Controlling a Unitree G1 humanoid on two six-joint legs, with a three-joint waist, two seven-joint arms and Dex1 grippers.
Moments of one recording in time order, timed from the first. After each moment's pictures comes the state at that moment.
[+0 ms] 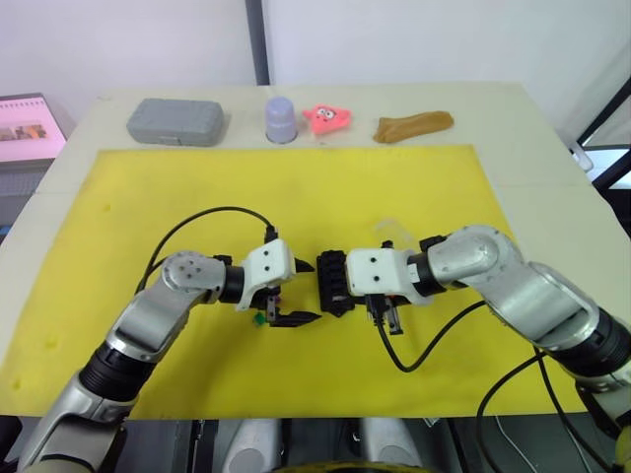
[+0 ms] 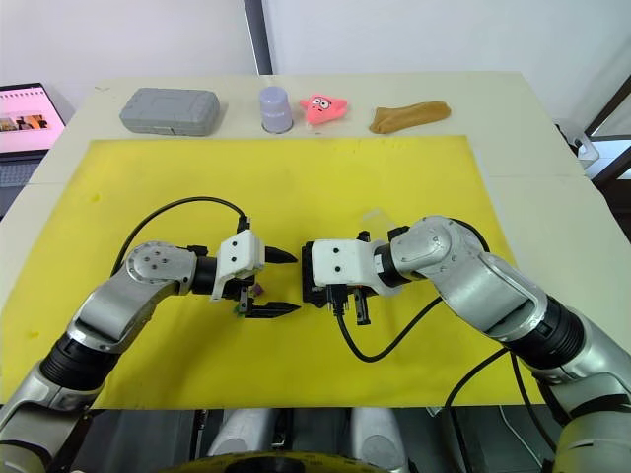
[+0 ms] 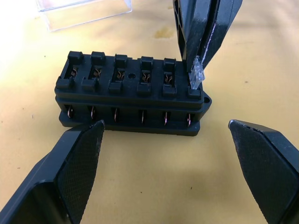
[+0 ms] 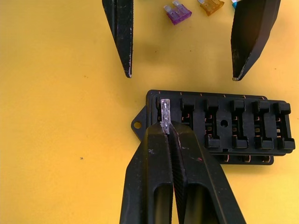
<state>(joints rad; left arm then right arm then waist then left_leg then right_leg) -0.40 0.63 -0.30 -0.29 -0.26 0.48 -1.06 -0.69 -0.88 0.54 -0.56 0.17 0.81 1.08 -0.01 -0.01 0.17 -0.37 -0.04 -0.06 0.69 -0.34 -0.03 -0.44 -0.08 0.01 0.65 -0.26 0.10</state>
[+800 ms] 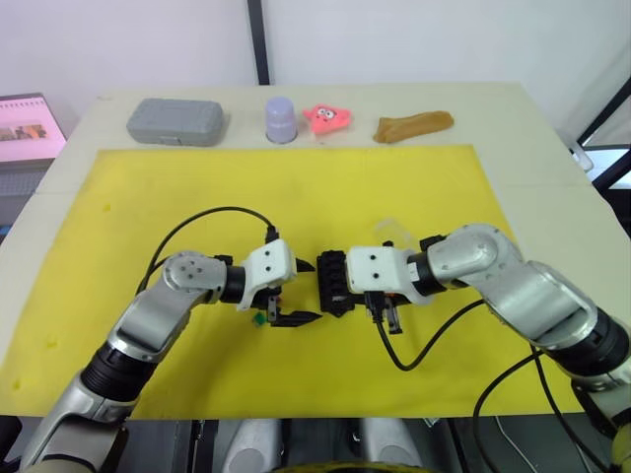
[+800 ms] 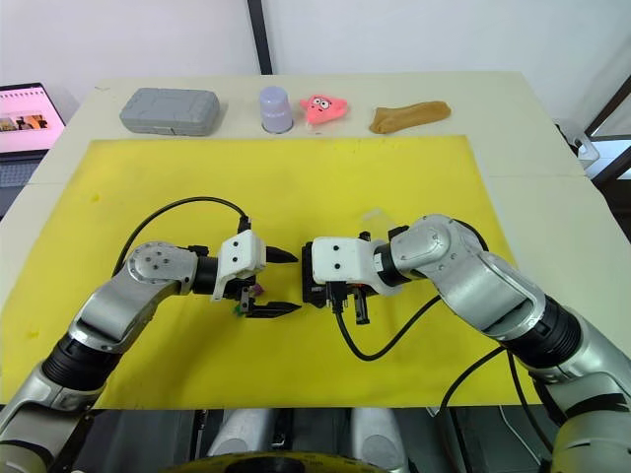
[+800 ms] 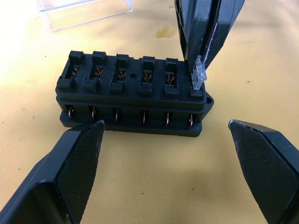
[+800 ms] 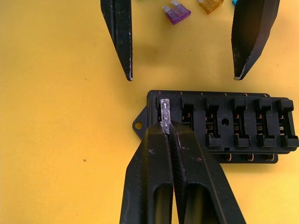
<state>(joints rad) -0.40 0.63 -0.30 -0.29 -0.25 0.47 -1.06 -0.69 -0.86 0.53 -0.56 0.18 0.86 1.09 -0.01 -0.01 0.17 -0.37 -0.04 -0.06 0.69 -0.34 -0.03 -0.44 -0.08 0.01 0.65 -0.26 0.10</state>
